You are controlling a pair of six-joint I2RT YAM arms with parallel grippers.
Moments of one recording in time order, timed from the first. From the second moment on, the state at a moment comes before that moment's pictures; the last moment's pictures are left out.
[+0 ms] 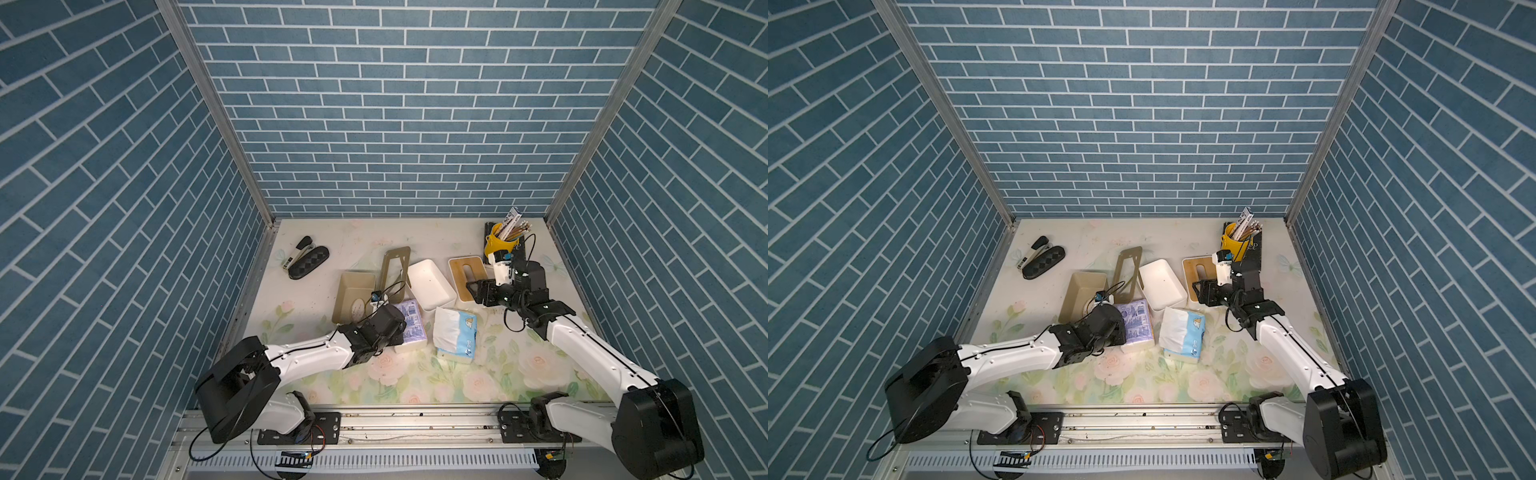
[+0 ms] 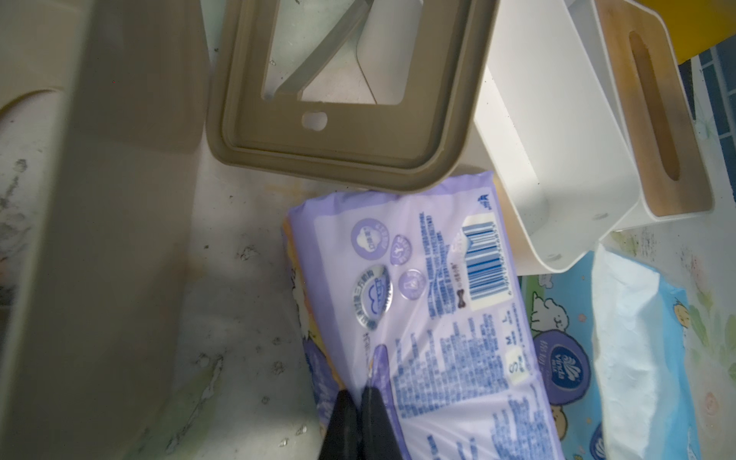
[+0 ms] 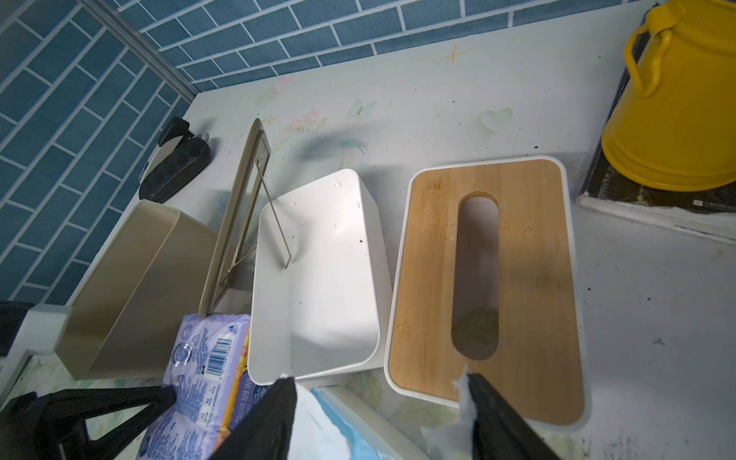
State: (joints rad) left arm -0.90 1.39 0.63 -0.12 -0.23 -0.90; right arm 0.31 1.17 0.71 -0.16 -0.32 0.23
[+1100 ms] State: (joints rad) left arm -0.73 1.13 1.05 -0.56 -0.25 -0.63; right arm 0.33 1.17 0.71 -0.18 -0.32 0.23
